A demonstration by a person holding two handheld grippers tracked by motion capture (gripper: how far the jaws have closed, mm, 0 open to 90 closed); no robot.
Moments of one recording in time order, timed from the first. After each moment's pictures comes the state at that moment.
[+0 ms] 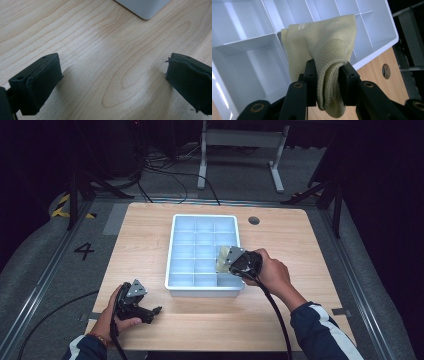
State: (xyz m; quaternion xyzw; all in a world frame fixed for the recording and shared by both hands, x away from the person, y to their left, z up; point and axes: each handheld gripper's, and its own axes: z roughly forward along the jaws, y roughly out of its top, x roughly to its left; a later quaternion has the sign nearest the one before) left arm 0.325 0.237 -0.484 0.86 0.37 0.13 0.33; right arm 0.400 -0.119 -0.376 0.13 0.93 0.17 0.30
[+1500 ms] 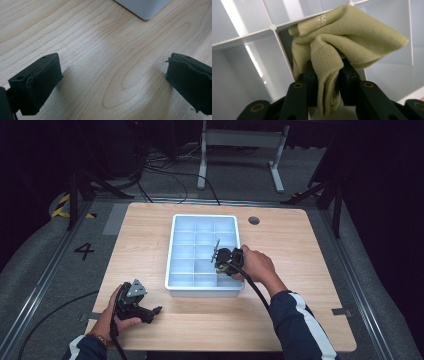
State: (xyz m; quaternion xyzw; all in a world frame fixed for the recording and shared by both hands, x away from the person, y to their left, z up) left arm 0.326 0.237 -0.484 0.86 0.37 0.13 0.33; right arm 0.450 -0.080 -0.414 0.13 0.98 0.04 0.16
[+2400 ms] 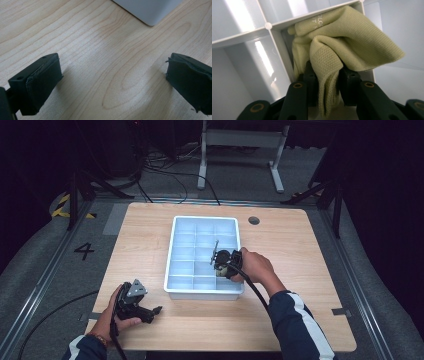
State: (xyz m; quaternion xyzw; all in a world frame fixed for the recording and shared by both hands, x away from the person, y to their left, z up) left arm 0.327 0.236 -0.484 0.86 0.36 0.13 0.33; right arm 0.452 -0.079 -0.421 0.13 0.98 0.03 0.11
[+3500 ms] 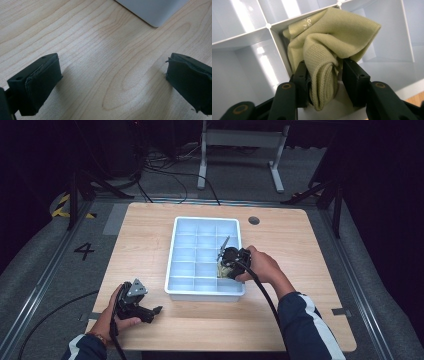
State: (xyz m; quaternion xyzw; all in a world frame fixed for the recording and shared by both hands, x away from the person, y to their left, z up) left arm 0.328 0.236 -0.484 0.86 0.36 0.13 0.32; right arm 0.447 -0.101 -0.404 0.16 0.98 0.08 0.11
